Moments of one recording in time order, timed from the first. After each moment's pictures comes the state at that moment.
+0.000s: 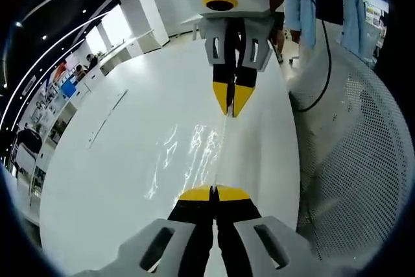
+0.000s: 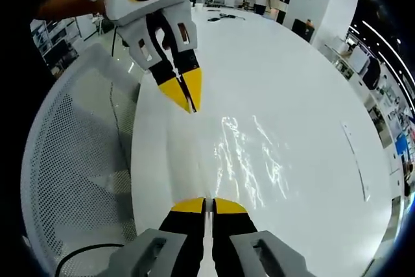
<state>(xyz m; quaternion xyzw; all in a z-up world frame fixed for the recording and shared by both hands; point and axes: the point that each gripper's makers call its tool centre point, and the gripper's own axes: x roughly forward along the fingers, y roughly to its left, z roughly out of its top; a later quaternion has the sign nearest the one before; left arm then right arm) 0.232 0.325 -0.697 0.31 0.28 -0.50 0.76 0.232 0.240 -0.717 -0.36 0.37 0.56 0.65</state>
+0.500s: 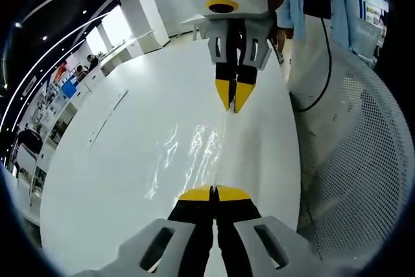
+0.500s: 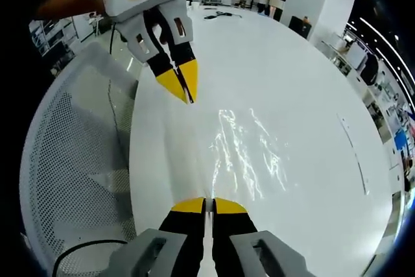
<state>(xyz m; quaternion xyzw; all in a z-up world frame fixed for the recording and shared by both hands) 0.234 0.327 -0.698 0.31 0.28 -0.50 0.76 0.234 0.230 -0.717 -0.35 0.38 0.55 0.66</state>
